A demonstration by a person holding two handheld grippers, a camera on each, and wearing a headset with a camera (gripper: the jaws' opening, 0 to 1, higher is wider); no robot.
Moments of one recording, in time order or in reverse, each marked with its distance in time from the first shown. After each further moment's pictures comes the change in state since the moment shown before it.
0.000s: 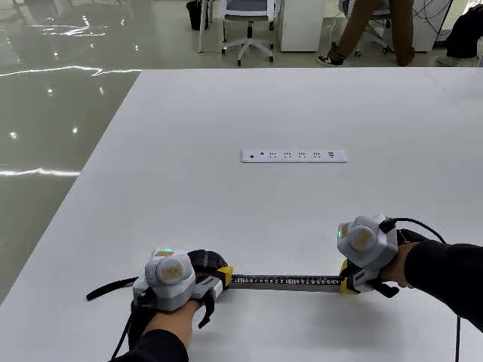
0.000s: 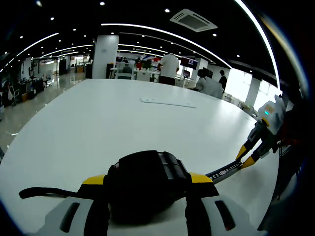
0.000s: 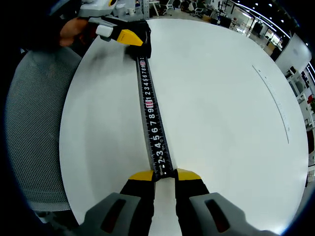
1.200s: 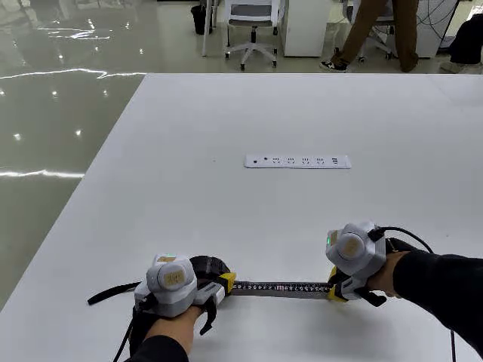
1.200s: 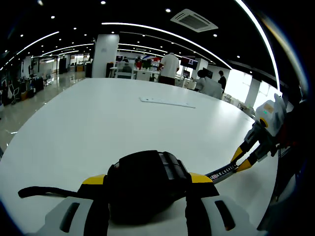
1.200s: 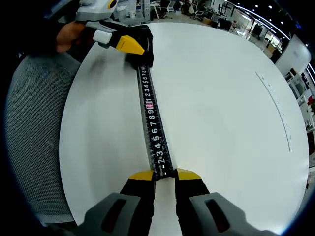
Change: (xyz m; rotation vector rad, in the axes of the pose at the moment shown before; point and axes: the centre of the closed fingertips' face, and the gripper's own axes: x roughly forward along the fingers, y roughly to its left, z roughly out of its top) left arm 0.000 -0.003 0.000 -0.010 0.005 -0.007; right arm 0.010 0.004 0.024 0.007 -0.032 0.000
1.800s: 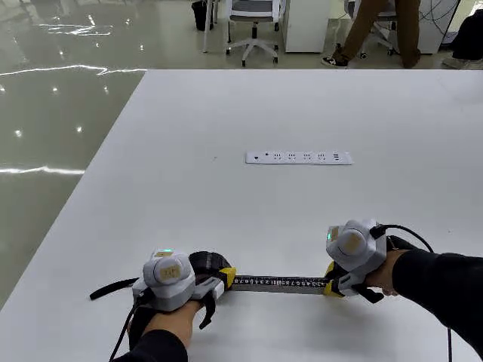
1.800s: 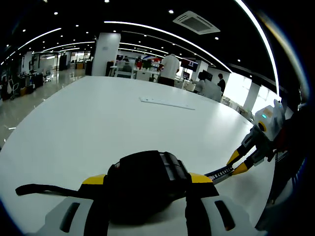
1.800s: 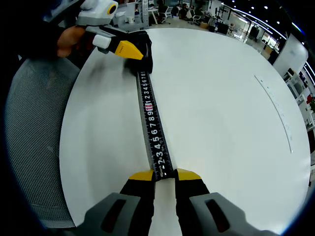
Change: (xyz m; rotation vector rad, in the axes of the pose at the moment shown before) left arm -0.001 0.001 0.000 -0.034 0.001 -0.025; right arm 0.003 0.002 0.008 0.018 -0.053 -0.001
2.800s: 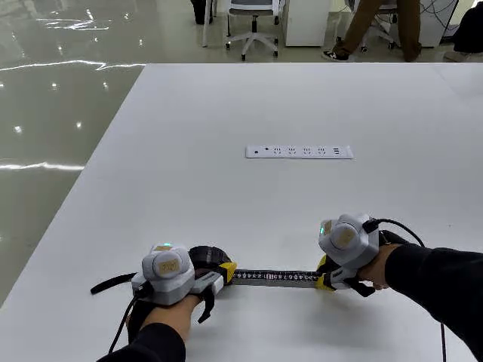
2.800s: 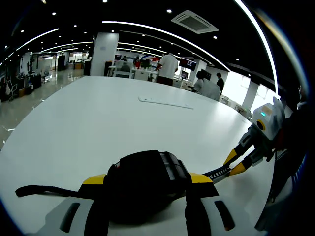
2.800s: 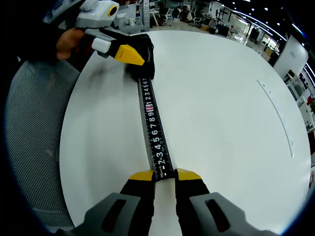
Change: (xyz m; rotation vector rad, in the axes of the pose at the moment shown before) left arm 0.000 0.000 -0.001 0.010 0.005 -0.011; right arm 0.008 0.004 0.014 -0.007 -0.016 0.002
